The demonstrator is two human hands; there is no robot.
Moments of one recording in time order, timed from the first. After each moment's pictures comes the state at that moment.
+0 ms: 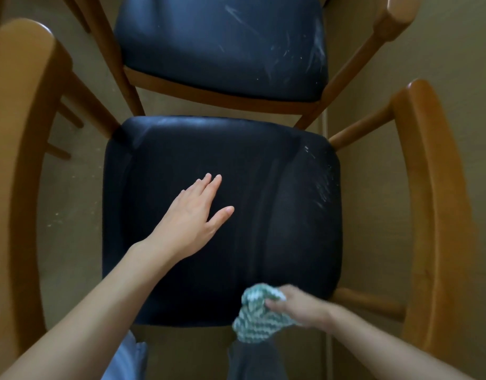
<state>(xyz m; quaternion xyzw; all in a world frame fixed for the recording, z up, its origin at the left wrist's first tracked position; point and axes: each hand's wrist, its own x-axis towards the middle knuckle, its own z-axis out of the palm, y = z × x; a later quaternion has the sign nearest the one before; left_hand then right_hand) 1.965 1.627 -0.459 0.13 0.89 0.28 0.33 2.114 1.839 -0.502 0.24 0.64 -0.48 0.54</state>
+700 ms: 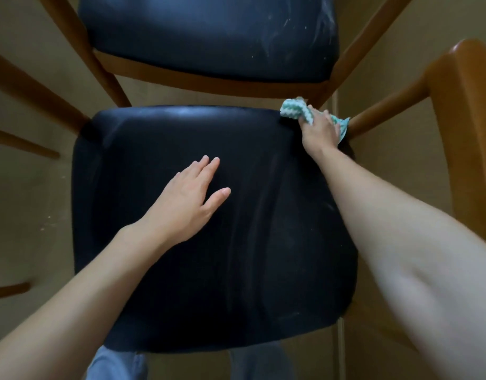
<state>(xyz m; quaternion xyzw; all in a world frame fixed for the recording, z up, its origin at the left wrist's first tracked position) 1.925 1.657 -0.495 0.14 0.90 0.26 0.32 1.847 1.924 -0.565 0.27 0.93 -0.23 0.13</state>
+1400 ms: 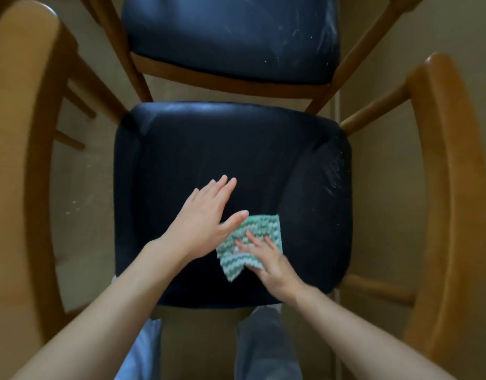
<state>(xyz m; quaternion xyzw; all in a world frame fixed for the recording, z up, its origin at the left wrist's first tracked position) 1.992 1.632 -0.461 0.17 0.89 0.25 0.35 2.101 1.802 -0.536 -0.04 0.86 -0.43 0.29</state>
